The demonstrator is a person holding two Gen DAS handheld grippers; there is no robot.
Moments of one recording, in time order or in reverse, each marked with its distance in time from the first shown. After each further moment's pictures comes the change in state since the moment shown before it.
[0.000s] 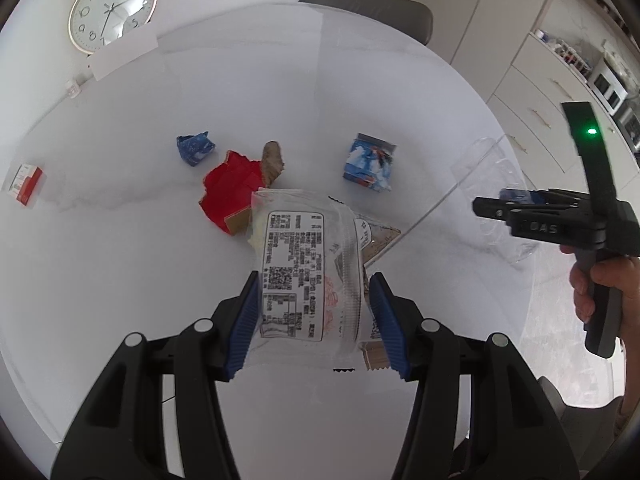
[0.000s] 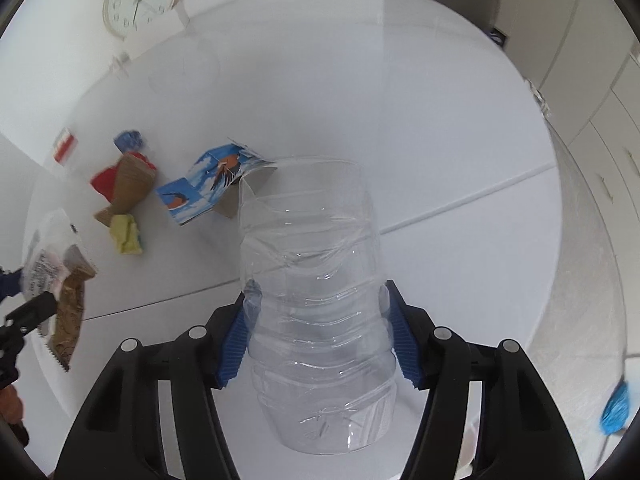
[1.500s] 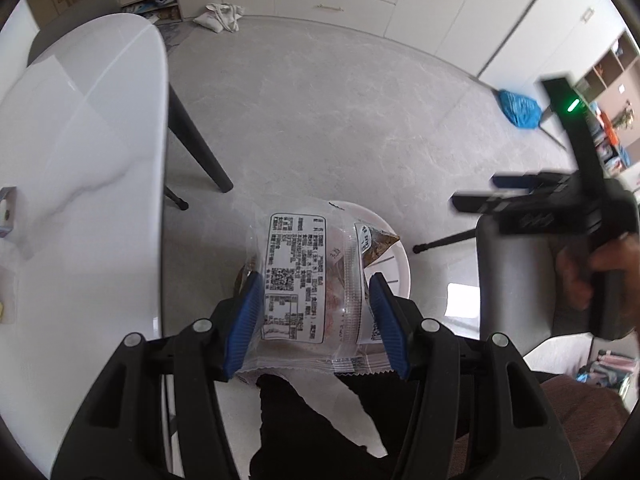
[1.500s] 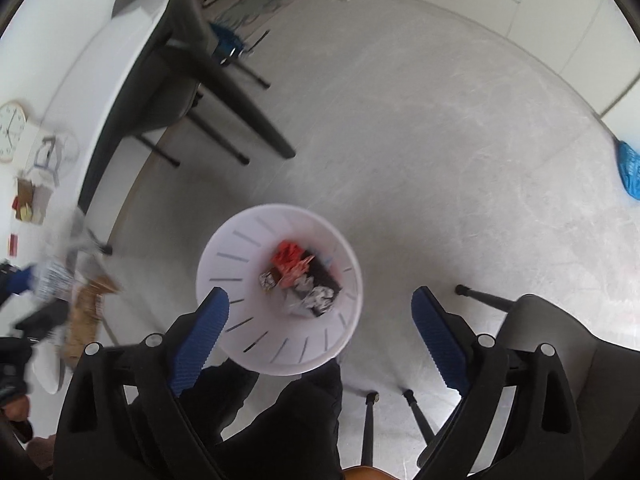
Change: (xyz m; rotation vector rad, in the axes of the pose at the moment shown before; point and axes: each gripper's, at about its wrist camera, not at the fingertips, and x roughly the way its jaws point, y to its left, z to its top) left arm 0.068 -0.365 -0.136 0.653 0.229 -0.251; right arm -0.075 -0.263 -0.345 0.607 0.057 -0.128
